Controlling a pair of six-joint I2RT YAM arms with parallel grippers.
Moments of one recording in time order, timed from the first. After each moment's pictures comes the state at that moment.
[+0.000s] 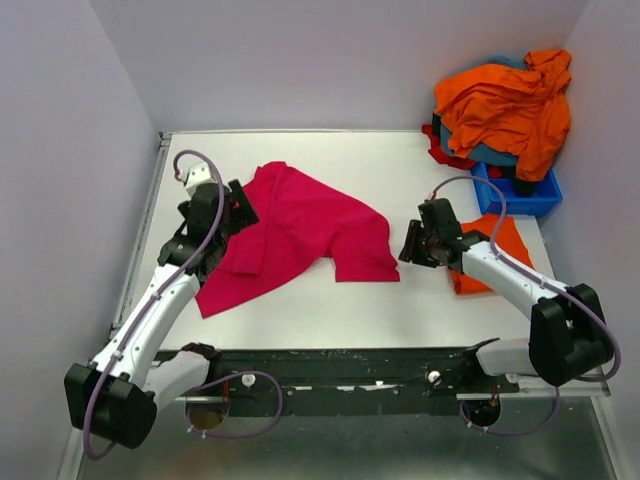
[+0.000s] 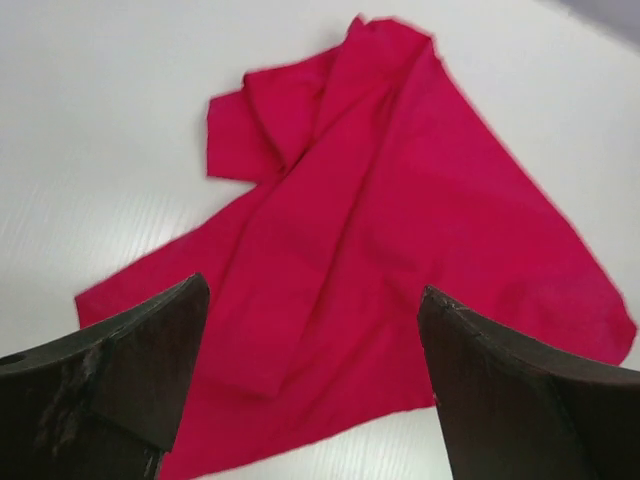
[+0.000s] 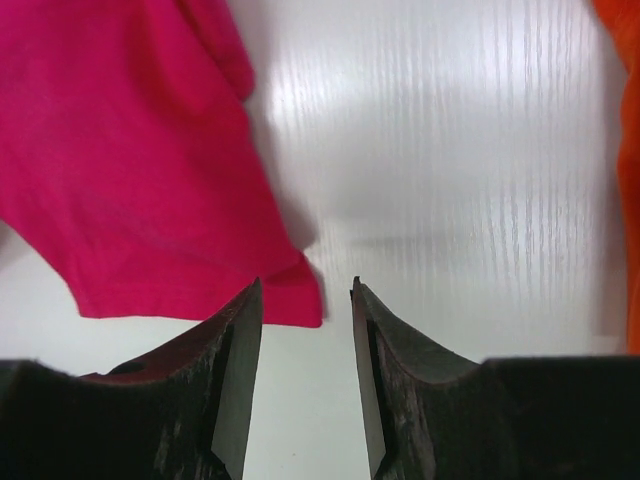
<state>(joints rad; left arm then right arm) -0.31 1.07 0.97 -0.37 -0.34 -0.53 0.38 1.33 0.81 -0.39 0.06 0.53</state>
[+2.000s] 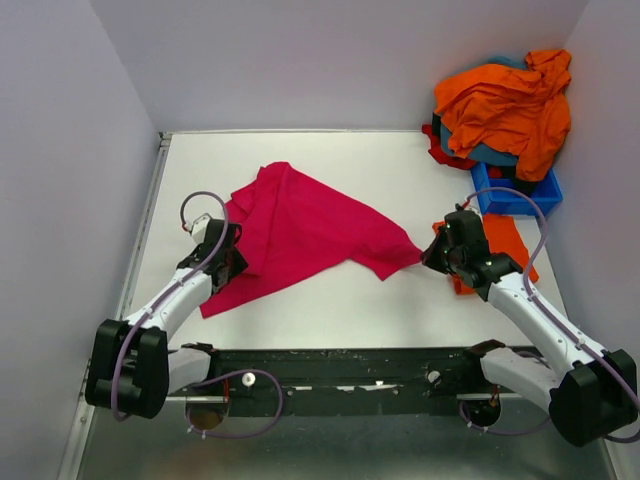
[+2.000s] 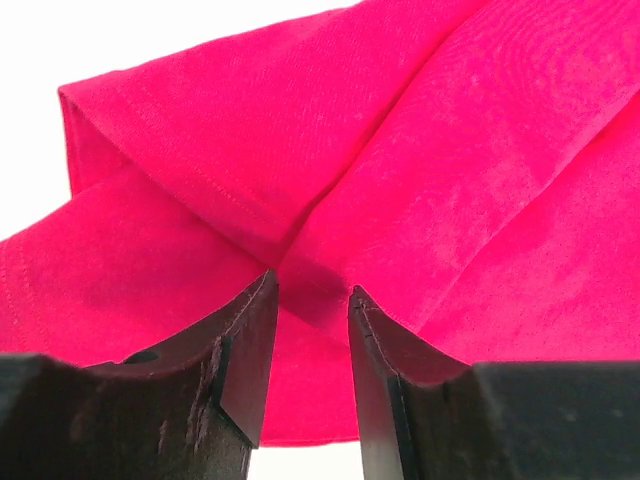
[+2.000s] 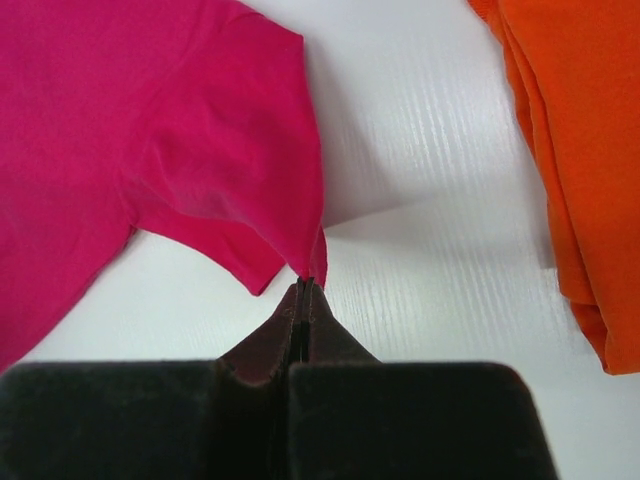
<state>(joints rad) -0.21 1.17 0.56 -0.33 -0.25 -0.77 0.34 1.02 0.68 -0.45 0.11 0.64</state>
